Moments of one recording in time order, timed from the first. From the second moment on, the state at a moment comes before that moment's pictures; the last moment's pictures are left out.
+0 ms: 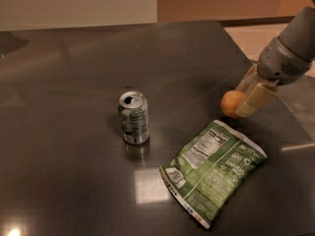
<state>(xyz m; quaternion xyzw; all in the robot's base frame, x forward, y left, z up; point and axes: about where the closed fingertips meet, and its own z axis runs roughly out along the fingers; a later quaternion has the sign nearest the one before) 0.511 -0.215 0.877 -0.59 0.78 0.14 0.14</state>
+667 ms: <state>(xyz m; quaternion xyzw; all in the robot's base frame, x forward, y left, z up) 0.501 -0.218 0.861 -0.60 0.78 0.13 0.14</state>
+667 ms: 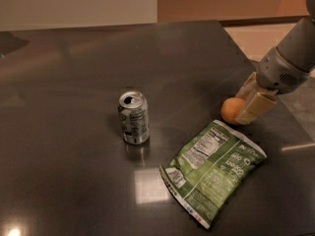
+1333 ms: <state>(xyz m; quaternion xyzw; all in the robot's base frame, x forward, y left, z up) 0.502 -0.218 0.856 -0.60 0.78 0.13 0.14</state>
